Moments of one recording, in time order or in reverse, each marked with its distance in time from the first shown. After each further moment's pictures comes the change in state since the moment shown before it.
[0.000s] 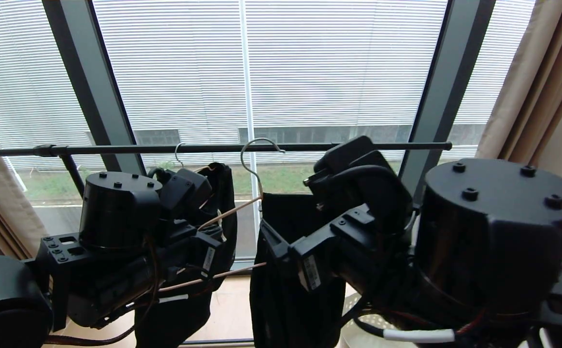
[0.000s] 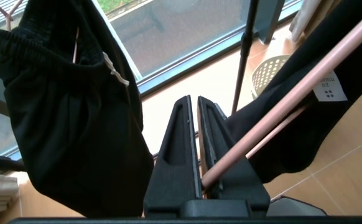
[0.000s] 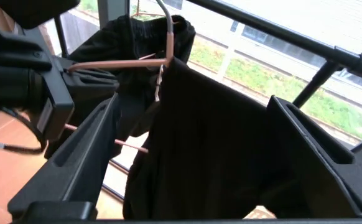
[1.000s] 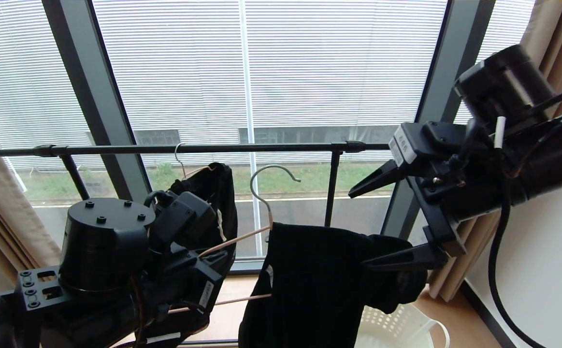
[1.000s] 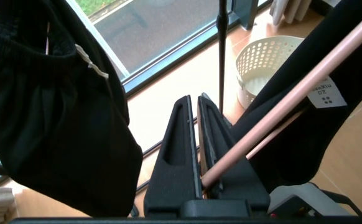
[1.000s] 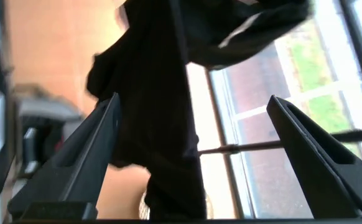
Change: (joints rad) left arm -0.090 -0.067 0.097 -0.001 -0.008 0.009; right arm -0.547 0.020 -0.619 1.296 1.092 -0.855
